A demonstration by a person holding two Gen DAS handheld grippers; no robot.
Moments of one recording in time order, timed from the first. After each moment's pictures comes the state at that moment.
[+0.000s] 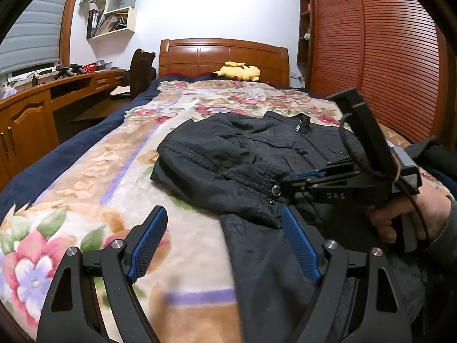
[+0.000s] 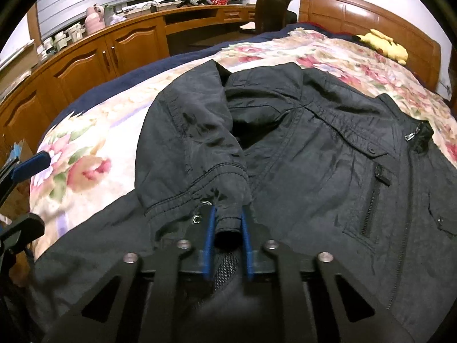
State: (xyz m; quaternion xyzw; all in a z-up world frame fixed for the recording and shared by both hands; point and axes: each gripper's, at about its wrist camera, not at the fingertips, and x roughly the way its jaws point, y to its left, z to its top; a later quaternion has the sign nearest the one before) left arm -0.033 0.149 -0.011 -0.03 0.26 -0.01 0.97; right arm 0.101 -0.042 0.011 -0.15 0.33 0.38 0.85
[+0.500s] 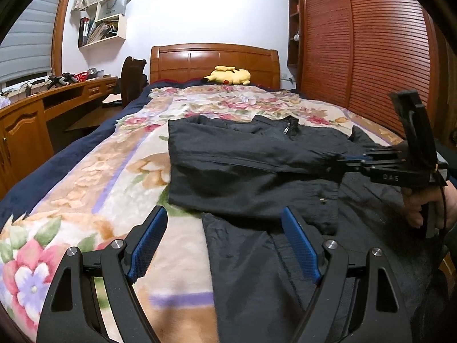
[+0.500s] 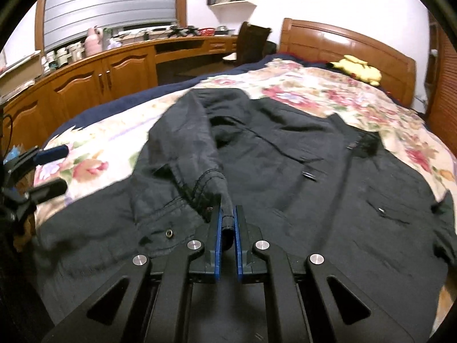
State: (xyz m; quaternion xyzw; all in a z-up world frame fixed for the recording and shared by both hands) left arm -0.038 0.133 -0.002 -0.02 0.24 -0.02 0.97; right arm 0.054 -0.146 0.027 -0.13 0.25 0.34 0.90
